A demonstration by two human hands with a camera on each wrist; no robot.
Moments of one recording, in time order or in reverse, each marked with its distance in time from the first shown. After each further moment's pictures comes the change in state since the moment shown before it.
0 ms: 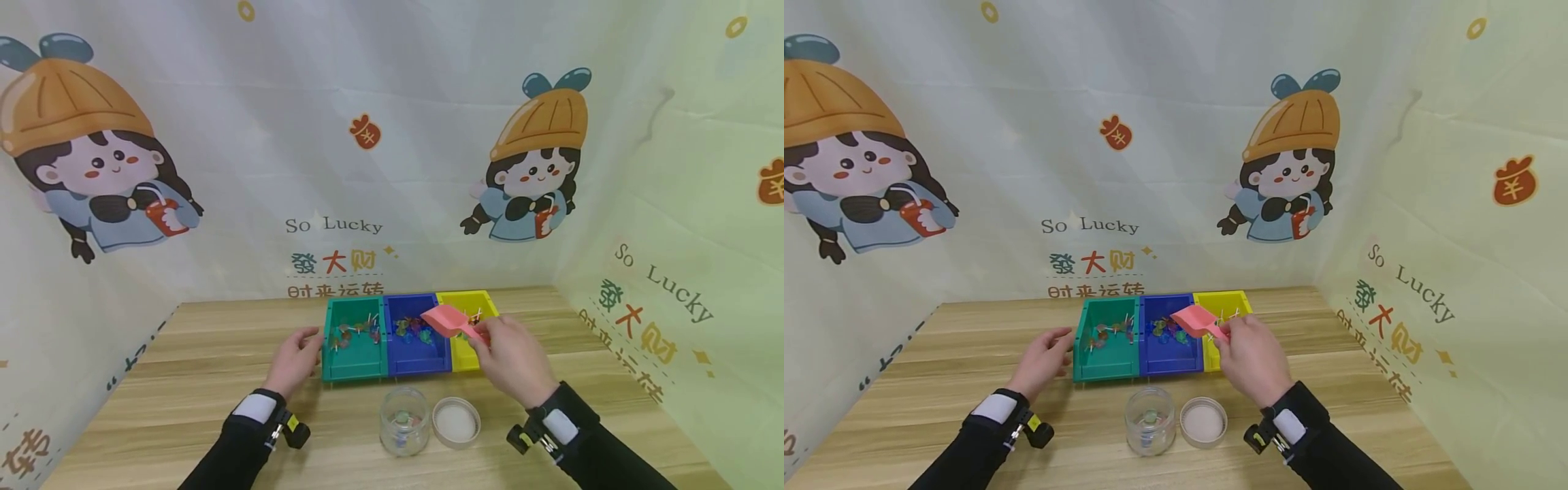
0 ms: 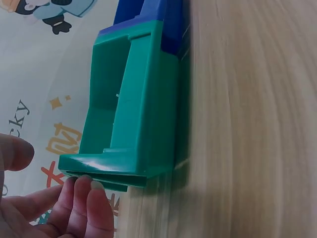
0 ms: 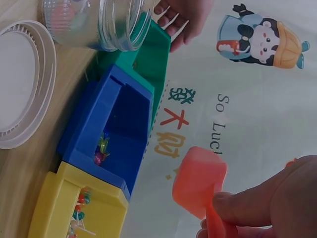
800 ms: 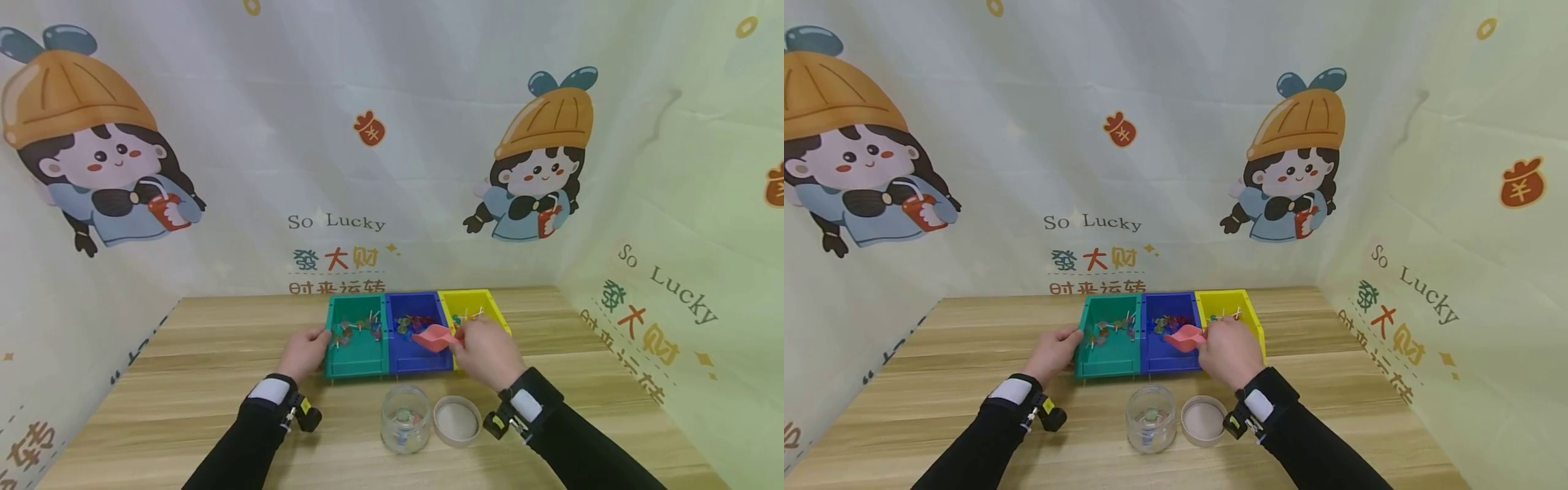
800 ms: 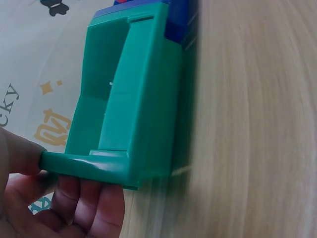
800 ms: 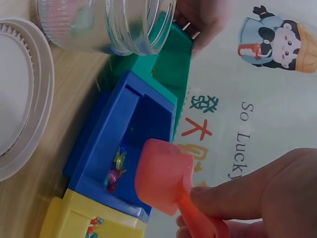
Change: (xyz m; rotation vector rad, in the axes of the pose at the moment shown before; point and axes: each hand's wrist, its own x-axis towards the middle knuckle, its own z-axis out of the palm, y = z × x) left_hand 0.013 0.004 0.012 0.105 -0.024 0.000; right_hand 0.025 -0.015 0.025 -0.070 -0.132 -0.023
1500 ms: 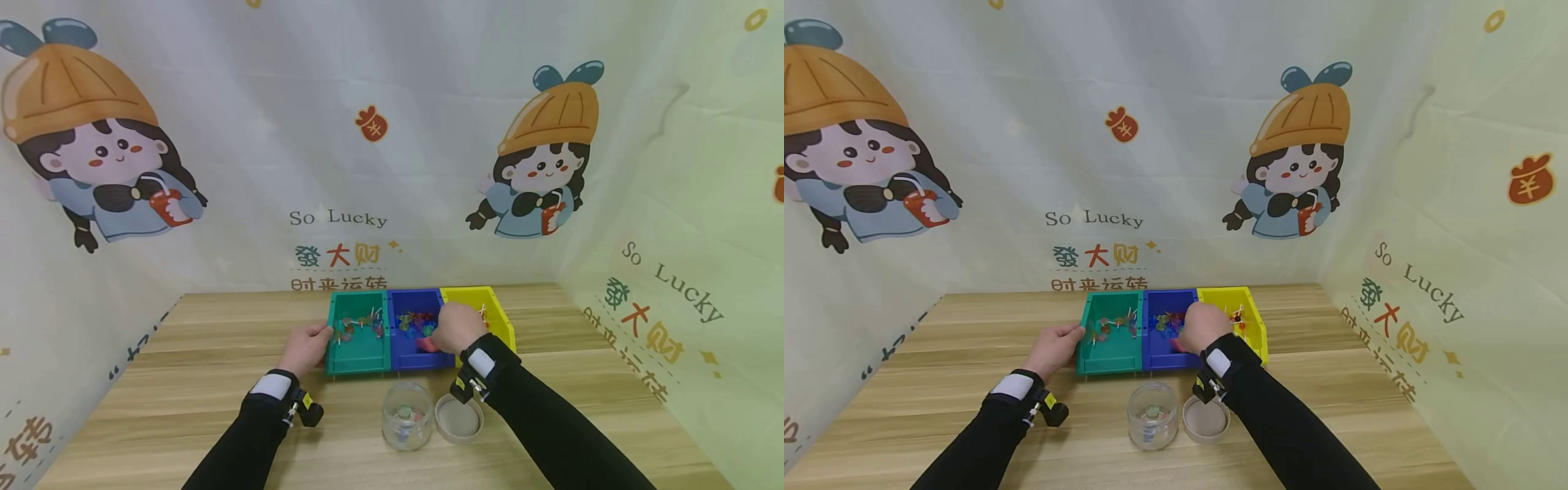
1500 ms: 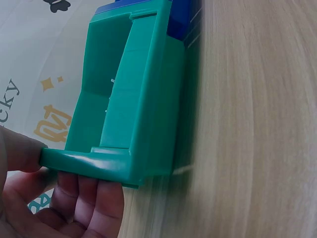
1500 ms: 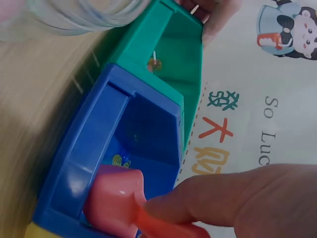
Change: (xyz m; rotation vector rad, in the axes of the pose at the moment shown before) left_hand 0.002 -0.001 -0.002 -0.112 -0.029 -0.043; right_hand 0.056 -0.028 0.017 -0.040 -0.196 0.178
